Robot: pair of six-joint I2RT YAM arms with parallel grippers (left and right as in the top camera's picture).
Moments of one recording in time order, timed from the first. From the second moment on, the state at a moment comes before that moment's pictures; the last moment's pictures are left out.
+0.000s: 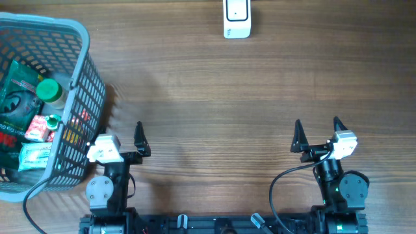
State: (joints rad) left arm 0.05 0.01 0.02 -0.08 0.02 -0.15; right arm -0.01 0.01 0.01 0.00 -0.10 0.07
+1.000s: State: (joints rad) left arm 0.05 0.01 0.01 0.16 0.29 -0.22; right arm -0.01 0.01 0.01 0.00 -0.10 0.07
